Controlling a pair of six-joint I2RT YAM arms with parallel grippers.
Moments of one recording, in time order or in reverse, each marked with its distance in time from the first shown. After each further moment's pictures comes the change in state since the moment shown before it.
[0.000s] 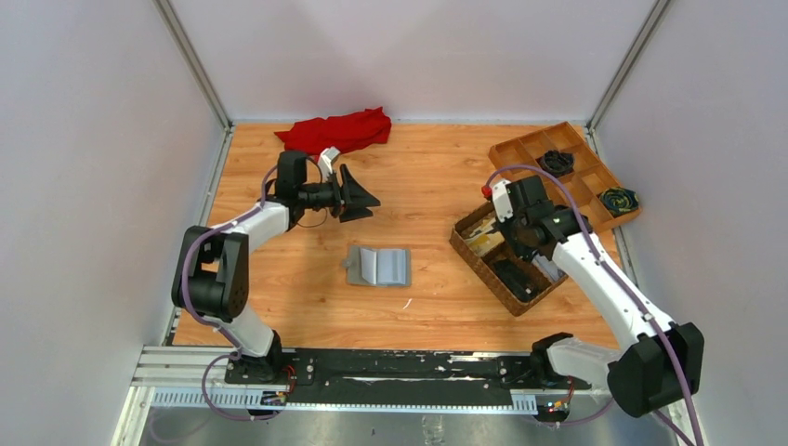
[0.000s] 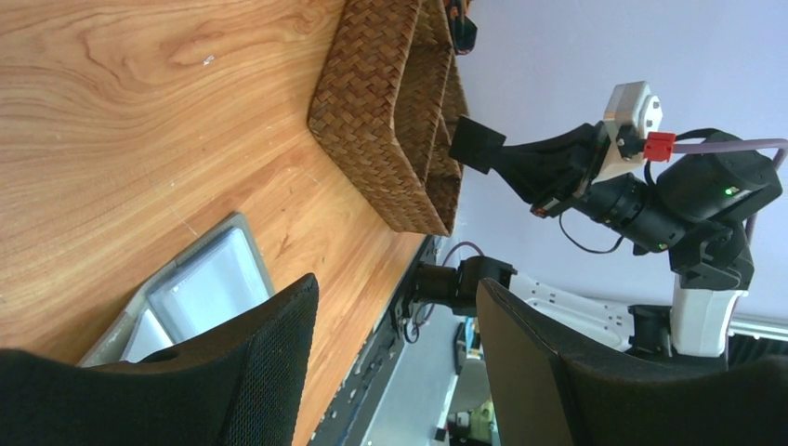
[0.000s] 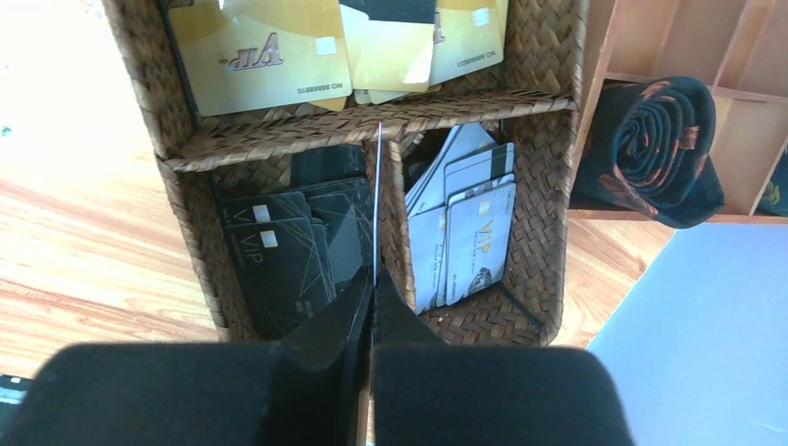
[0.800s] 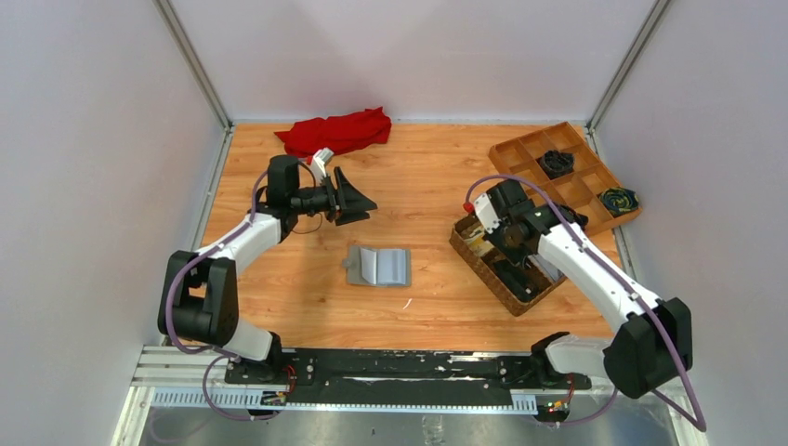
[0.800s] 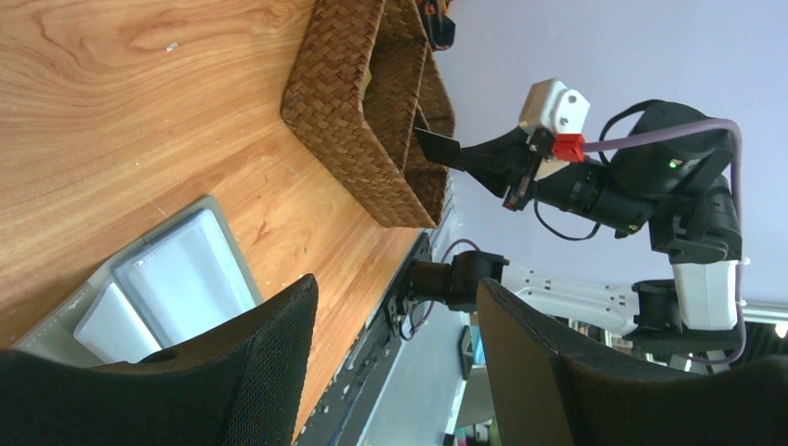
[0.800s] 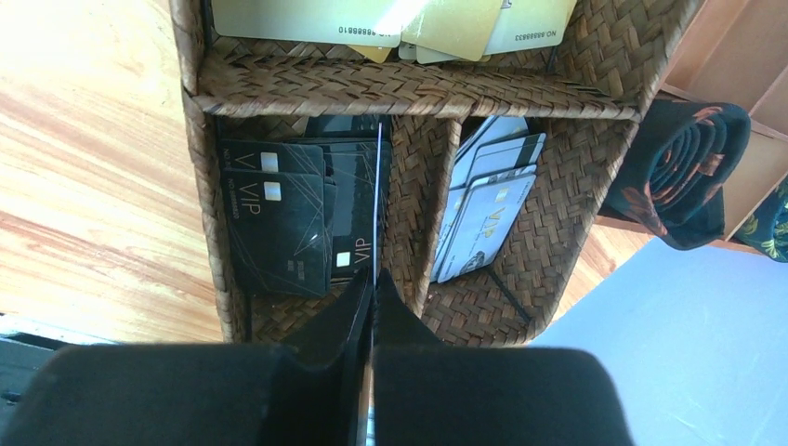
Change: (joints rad) left arm 0.000 -0.171 -0.087 0.000 -0.020 -0.014; right arm 0.097 0.079 0.029 -0.118 0.037 -0.108
